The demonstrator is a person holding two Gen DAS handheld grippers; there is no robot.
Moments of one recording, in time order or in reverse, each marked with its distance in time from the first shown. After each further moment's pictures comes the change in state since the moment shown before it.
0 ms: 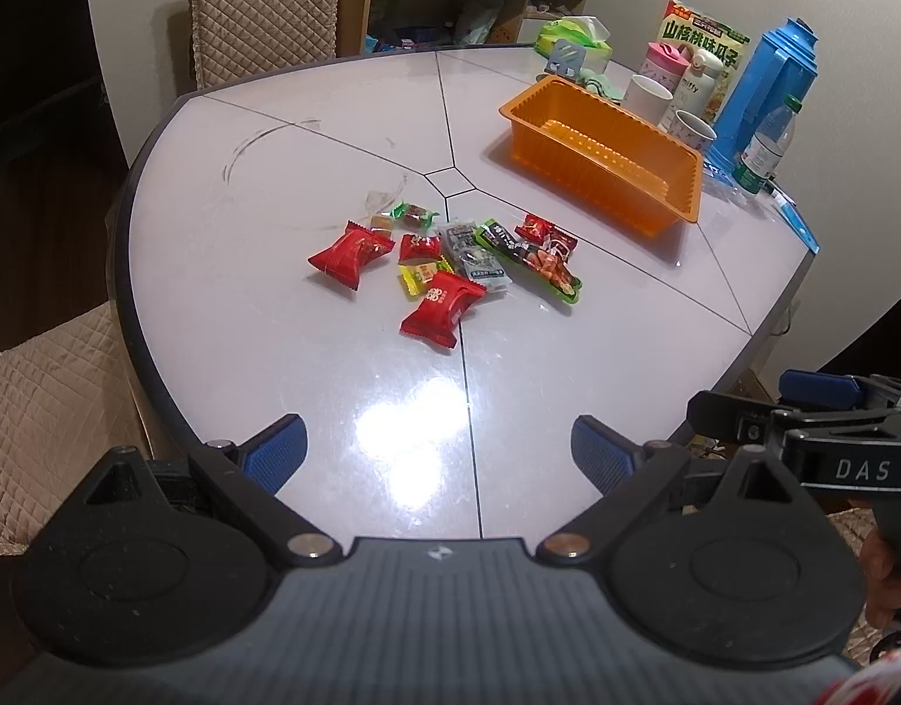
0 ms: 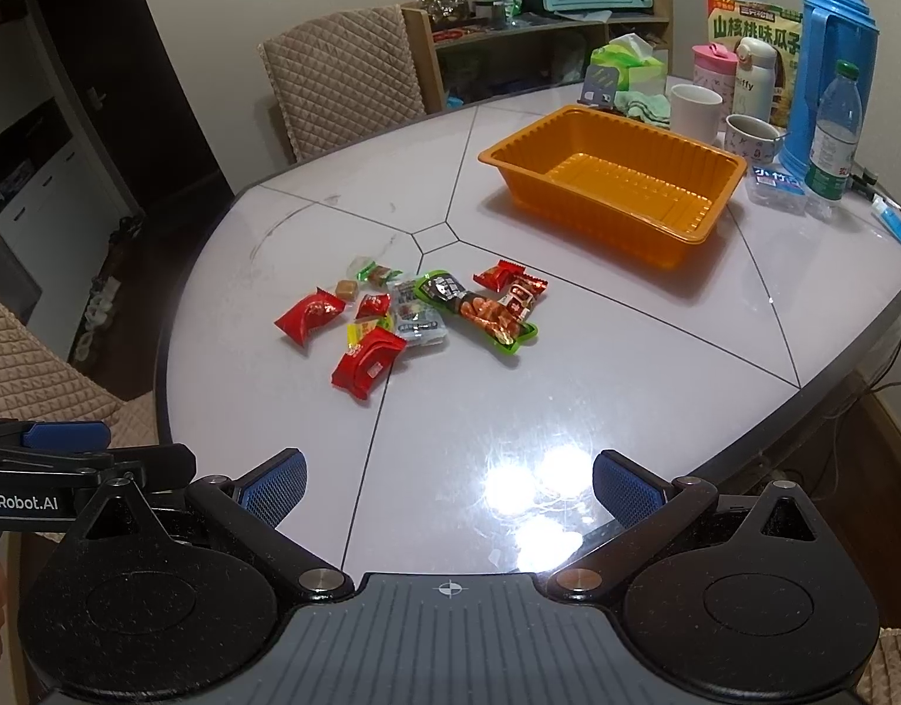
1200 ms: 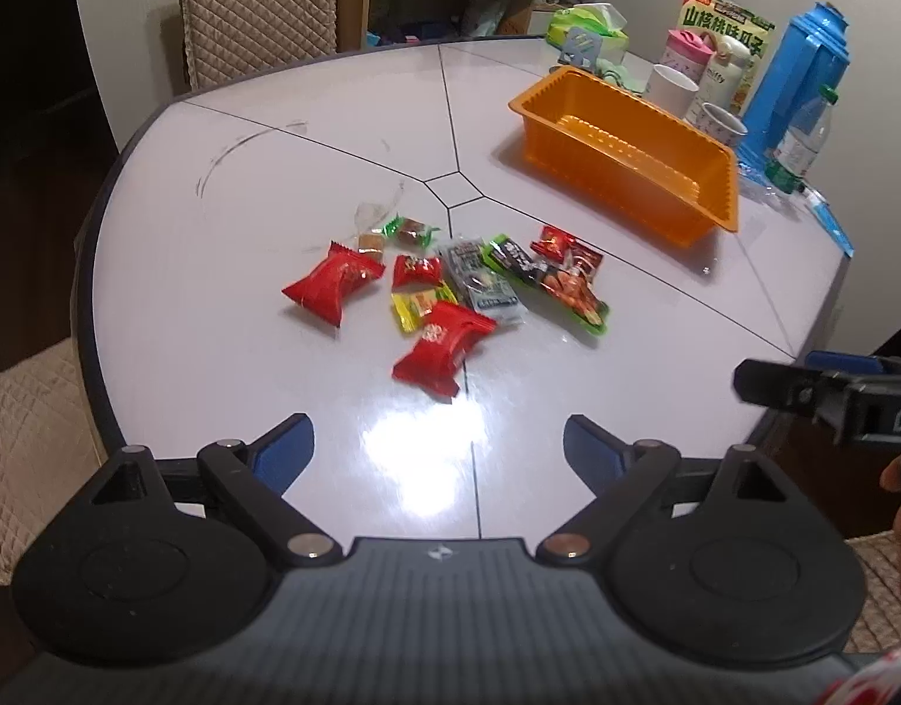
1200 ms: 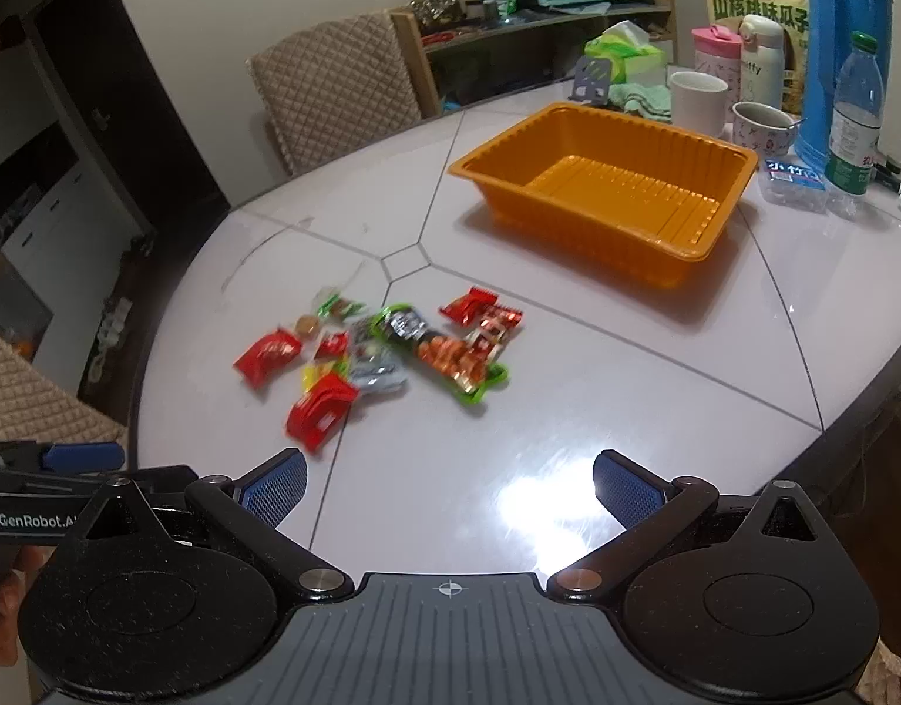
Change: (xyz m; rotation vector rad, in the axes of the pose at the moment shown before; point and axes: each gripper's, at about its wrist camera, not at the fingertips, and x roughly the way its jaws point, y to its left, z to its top) left arm 0.075 -0.016 0.029 0.019 -0.003 0.050; right arm 0.051 -0.064 0.029 0.045 -0.032 0.062
